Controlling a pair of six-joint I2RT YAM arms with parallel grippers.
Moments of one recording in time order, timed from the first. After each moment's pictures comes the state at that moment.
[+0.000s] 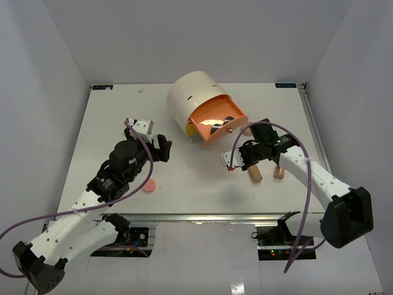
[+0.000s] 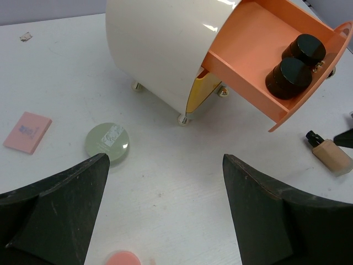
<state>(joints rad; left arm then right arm) -0.65 0.78 0.76 -0.17 -0.27 -0.16 0.48 1.23 0.97 -0.79 -0.49 -1.51</state>
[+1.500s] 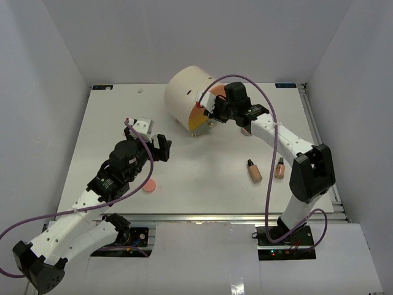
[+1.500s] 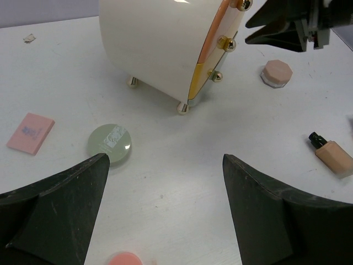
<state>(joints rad) -0.65 0.78 0.76 -0.16 -0.28 -0.15 0.56 1.76 1.51 -0.32 -0.27 -0.85</state>
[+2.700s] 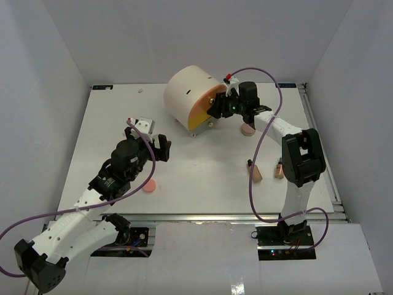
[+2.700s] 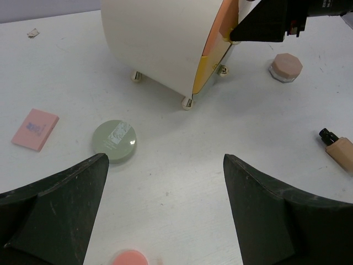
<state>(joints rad) -0.64 0.79 0.75 -0.16 -0.28 -0.14 0.37 1.92 1.43 0.05 -0.50 0.19</state>
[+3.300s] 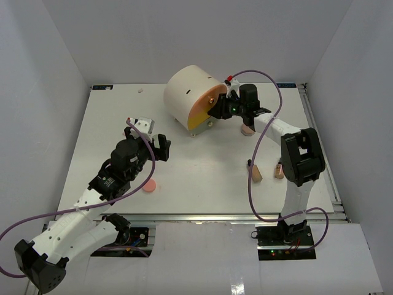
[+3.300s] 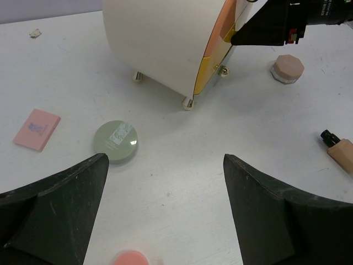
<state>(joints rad) -0.64 0.80 0.75 -0.16 -0.28 -0.14 0.36 1.93 1.37 0.14 -0.54 0.25</state>
